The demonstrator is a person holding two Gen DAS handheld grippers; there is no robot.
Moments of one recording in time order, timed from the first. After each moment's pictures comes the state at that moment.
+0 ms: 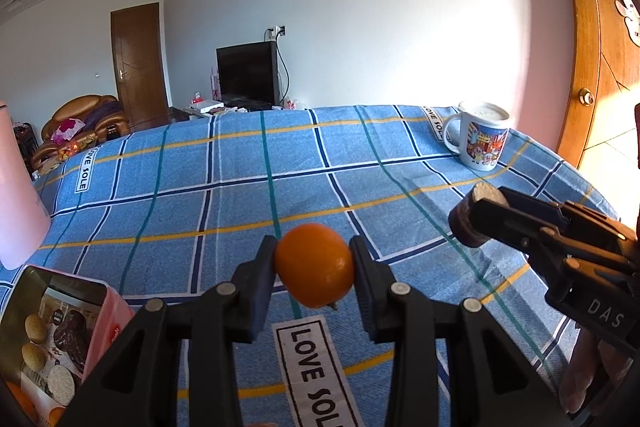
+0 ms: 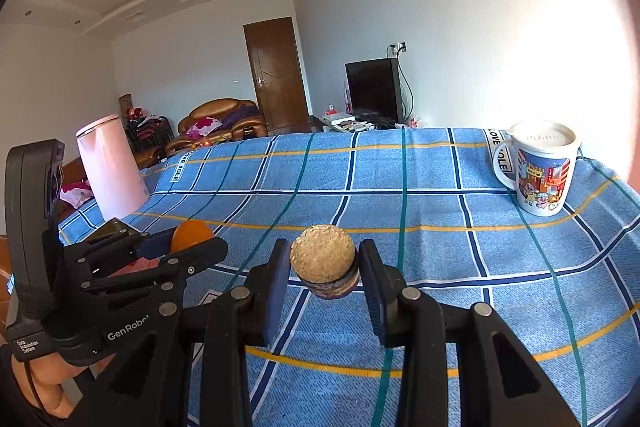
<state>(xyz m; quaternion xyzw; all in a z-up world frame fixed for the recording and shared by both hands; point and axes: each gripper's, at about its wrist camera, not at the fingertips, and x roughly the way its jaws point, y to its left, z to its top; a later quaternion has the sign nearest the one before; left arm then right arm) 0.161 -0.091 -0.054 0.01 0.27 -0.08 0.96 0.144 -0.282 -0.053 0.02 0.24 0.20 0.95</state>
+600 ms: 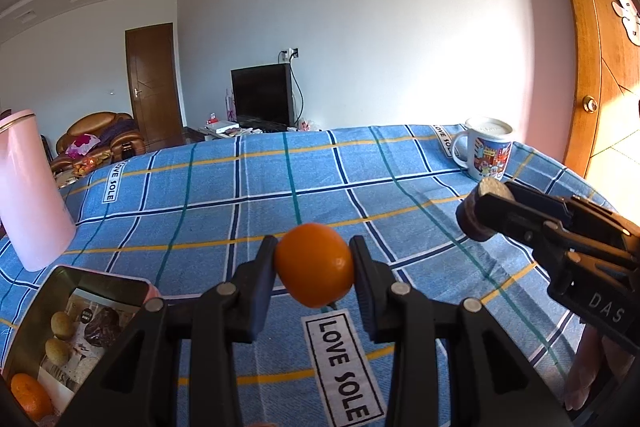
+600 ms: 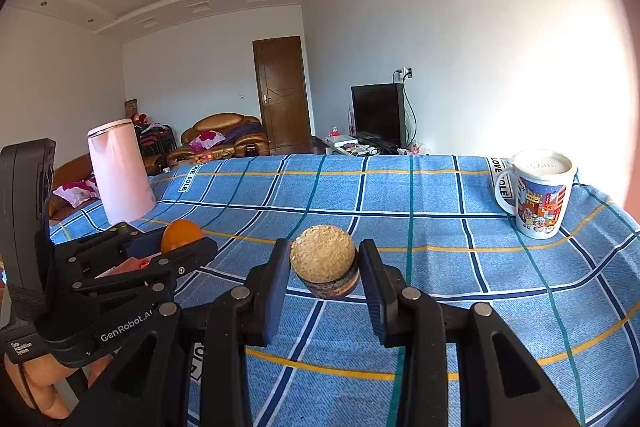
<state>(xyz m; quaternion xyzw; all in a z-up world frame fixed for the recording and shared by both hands) 0.134 -0.075 -0.047 0.02 0.23 -0.05 0.97 0.121 -0.268 -0.045 0.00 0.19 0.21 0.96</state>
